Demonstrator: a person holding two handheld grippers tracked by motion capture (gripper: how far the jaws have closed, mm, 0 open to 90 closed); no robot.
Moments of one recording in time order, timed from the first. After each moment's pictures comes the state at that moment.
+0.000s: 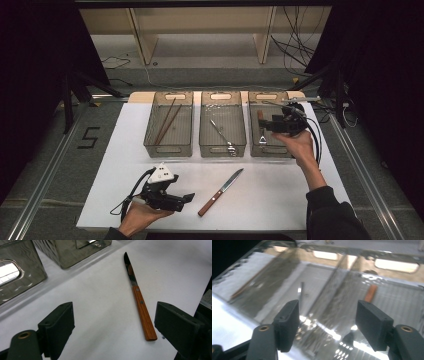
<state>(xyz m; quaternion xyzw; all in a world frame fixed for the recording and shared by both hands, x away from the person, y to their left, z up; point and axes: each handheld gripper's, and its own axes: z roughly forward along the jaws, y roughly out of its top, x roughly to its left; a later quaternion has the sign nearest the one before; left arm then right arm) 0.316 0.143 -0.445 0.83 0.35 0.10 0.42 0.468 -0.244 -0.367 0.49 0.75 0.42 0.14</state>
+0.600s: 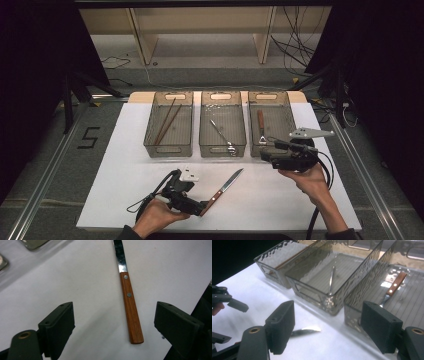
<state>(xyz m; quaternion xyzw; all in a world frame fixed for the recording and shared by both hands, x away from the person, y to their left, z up) 0.320 0.087 -0.447 0.88 0.35 0.06 0.31 0.372 -0.249 -0.379 0.41 0.78 0.46 0.13</state>
